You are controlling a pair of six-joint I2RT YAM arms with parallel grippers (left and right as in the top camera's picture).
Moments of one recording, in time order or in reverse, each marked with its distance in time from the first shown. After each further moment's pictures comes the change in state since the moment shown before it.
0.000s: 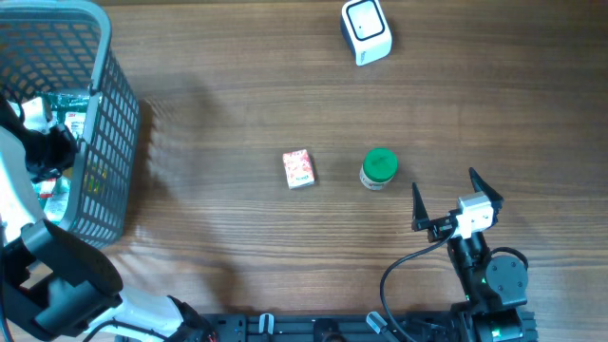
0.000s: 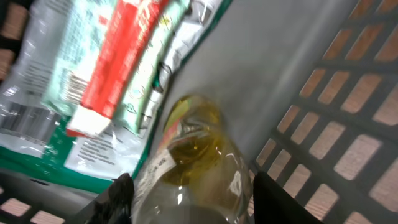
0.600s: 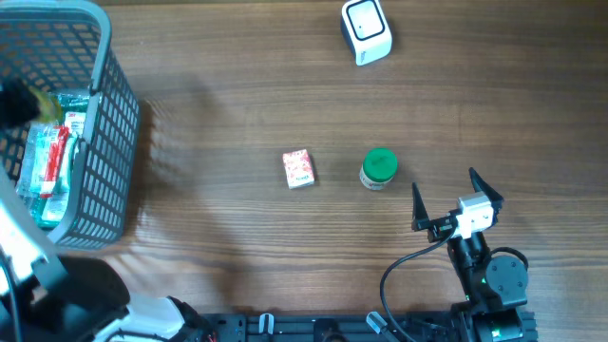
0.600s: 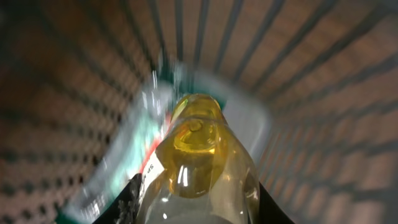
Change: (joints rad) left arm 0.000 -0.079 0.306 0.066 0.093 -0.041; right arm 0.000 0.000 0.000 0.000 0.000 0.000
